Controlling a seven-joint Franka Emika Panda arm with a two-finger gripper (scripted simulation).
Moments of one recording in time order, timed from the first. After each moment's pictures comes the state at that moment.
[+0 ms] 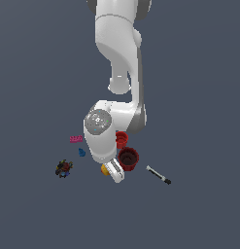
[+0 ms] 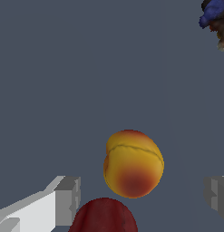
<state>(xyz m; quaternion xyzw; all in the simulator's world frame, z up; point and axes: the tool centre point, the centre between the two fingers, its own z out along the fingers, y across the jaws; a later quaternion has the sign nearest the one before) 0.099 -0.054 0.080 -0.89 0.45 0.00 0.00</state>
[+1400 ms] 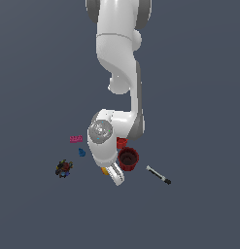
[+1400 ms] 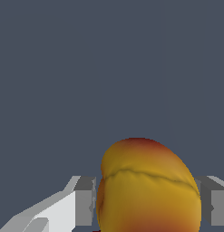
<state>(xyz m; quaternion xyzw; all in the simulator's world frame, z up) 0.097 -0.053 0.036 -0.89 0.45 0.00 0.00</state>
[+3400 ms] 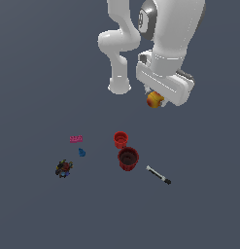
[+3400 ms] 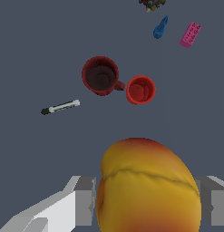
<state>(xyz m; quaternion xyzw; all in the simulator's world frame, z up) -0.063 0.133 0.302 -0.89 0.45 0.00 0.00</state>
